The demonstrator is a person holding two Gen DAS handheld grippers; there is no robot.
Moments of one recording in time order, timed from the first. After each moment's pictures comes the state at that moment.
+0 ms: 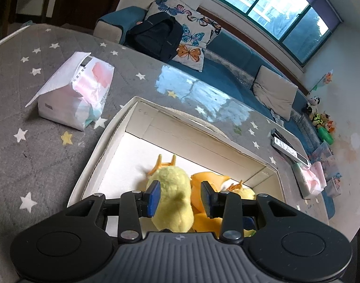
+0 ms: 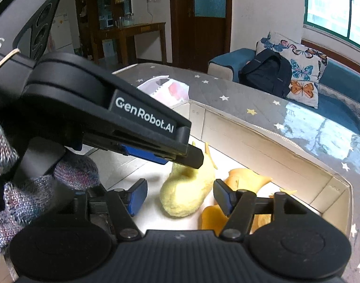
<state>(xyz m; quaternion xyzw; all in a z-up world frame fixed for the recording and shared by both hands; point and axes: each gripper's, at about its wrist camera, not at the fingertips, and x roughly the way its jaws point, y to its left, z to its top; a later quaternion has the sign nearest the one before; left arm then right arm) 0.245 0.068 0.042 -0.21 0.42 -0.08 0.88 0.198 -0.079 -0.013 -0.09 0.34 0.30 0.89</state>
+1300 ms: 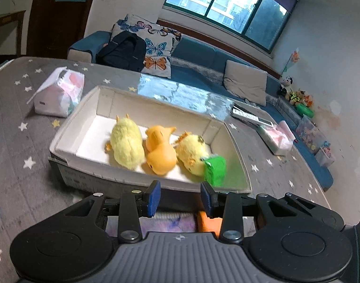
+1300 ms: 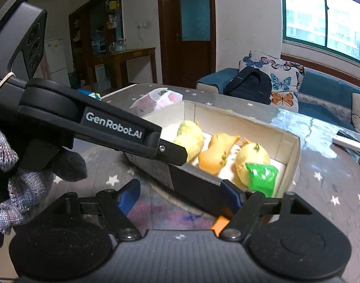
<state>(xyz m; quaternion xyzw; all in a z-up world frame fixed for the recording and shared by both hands) 0.117 0.002 0.062 -0.14 0.37 -0.14 0.91 0.061 -0.162 0.021 -0.06 0.29 0.27 0.91</state>
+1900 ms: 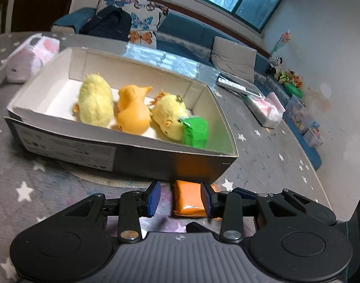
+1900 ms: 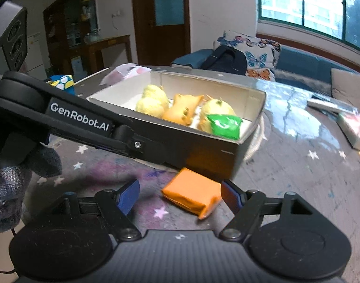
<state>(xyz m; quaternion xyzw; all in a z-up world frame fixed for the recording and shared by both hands) 0.123 -0.032 0.024 -0.14 0.42 -0.18 0.88 0.055 -0.207 -0.015 -0.05 0.34 0.21 0.92</state>
